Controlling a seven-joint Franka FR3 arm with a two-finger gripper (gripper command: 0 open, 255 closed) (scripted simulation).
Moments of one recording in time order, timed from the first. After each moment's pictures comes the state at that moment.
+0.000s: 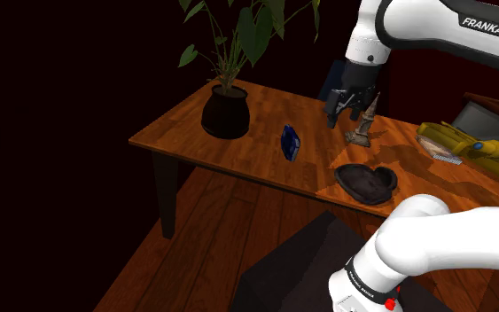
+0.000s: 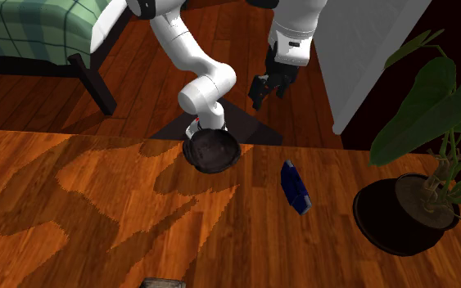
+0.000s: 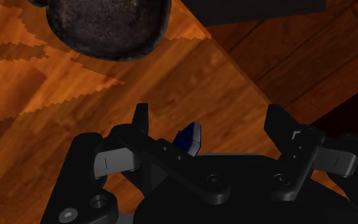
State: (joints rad) arm -0.01 -0.82 0.02 -2.29 -0.12 1.42 0.15
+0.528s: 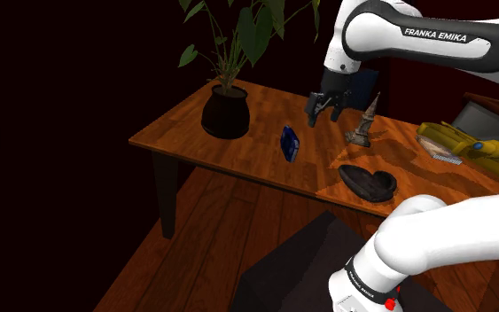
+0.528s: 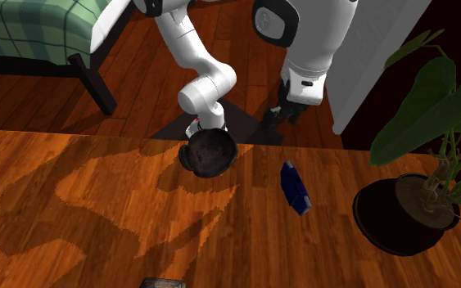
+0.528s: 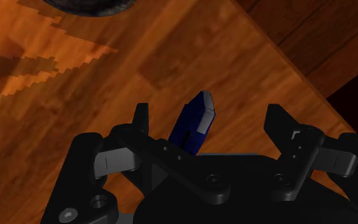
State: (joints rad) arm -0.03 -0.65 -0.04 -2.29 -0.13 1.61 0.15
